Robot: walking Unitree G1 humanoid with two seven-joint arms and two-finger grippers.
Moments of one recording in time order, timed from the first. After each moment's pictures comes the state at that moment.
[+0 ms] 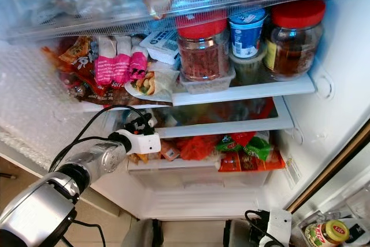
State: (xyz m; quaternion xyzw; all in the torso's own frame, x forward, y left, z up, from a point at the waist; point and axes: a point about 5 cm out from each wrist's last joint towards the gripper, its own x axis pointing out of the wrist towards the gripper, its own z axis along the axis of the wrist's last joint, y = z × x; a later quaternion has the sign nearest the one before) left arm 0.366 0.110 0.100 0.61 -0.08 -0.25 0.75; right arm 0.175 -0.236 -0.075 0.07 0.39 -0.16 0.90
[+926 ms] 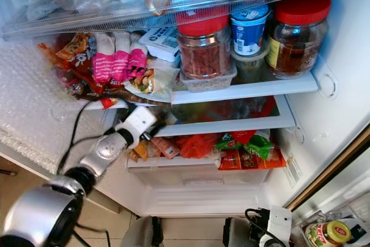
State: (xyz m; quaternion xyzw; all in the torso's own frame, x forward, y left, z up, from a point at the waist) left arm 0.368 0.114 0.110 0.21 0.01 -0.26 0.94; right arm 0.178 -0.238 -0.073 0.07 0.39 -0.16 0.91
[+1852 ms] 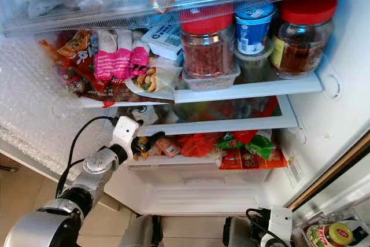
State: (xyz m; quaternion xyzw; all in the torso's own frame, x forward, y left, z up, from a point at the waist) left arm 0.349 0.129 0.091 0.10 0.01 -0.26 0.96; right arm 0.178 -0.241 -0.072 0.06 0.39 -0.15 0.91
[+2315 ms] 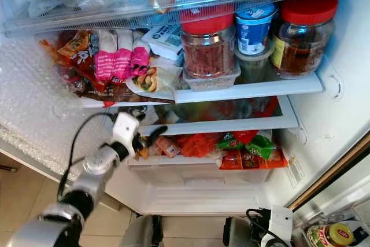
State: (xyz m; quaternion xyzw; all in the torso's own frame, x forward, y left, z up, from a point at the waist) left arm 0.344 0.123 0.094 0.09 -0.02 -0.26 0.96; right arm 0.178 -0.242 -0.072 0.06 0.39 -0.15 0.90
